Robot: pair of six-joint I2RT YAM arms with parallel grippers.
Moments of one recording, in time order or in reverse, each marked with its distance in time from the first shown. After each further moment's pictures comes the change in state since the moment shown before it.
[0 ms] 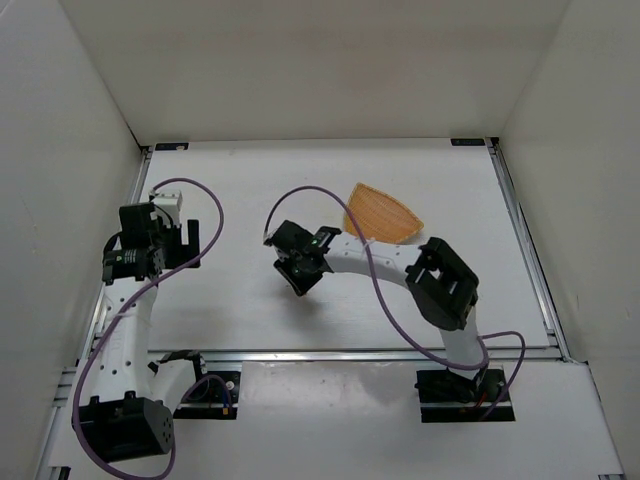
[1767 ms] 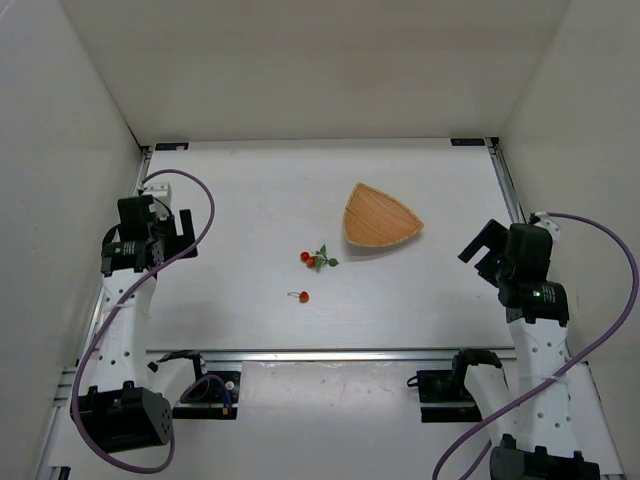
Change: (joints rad) left arm 0.000 0.060 0.047 0.016 -0.087 -0.119; right arm -1.115 -1.308 -0.640 -0.187 0.160 0.327
